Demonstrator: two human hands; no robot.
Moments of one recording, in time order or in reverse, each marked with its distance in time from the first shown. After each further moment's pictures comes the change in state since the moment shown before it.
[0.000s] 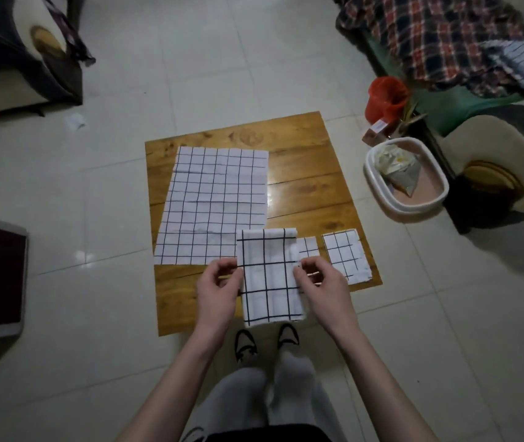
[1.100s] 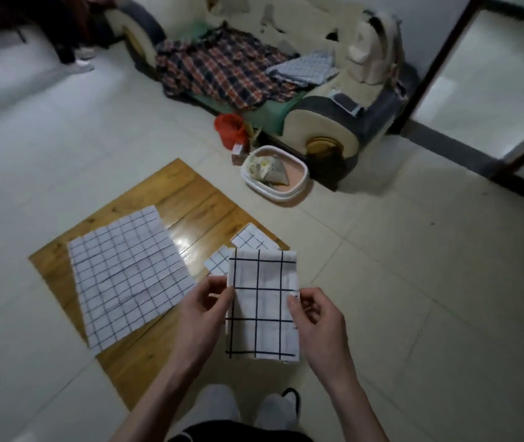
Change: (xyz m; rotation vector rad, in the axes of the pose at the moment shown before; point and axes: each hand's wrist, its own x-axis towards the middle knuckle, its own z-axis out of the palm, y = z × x) left_hand -0.140 0.048 0.009 0.307 -0.647 0.321; right_hand -0.246 0.002 -0.035 0.407 0.647 0.061
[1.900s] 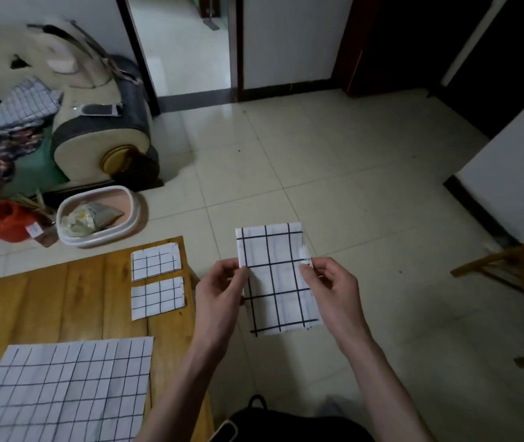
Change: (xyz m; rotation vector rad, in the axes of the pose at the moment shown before) left_hand -0.017 -0.018 -0.065 0.079 -0.983 0.178; right_hand -0.201 -0.015 0.122 0.215 1.035 0.199
